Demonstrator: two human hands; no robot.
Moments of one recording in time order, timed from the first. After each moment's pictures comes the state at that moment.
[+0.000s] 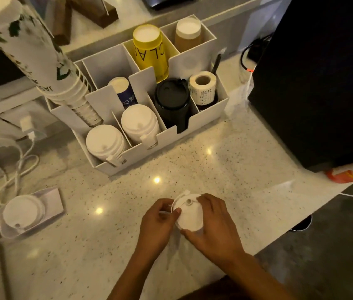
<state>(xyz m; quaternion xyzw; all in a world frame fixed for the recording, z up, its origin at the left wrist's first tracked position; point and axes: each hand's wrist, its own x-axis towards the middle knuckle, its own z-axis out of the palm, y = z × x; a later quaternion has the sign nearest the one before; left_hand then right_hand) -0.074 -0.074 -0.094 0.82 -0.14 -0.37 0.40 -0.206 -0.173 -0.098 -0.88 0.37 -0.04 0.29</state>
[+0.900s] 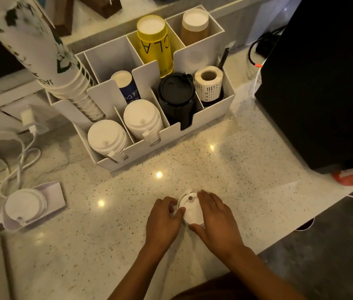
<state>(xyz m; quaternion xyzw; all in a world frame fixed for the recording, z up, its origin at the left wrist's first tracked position) -0.080 -0.088 -0.128 0.89 -0.19 -0.33 0.26 -0.210 -0.187 -0.126 -0.91 0.32 0.07 0.25</state>
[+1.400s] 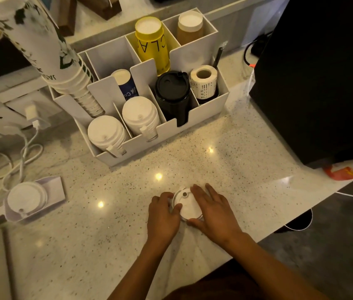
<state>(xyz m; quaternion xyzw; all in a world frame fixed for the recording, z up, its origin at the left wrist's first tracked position) -0.098 -0.087 -0.135 0.89 -0.16 -0.30 0.29 -0.216 -0.203 -0.129 -0.92 0.27 0.13 0.26</state>
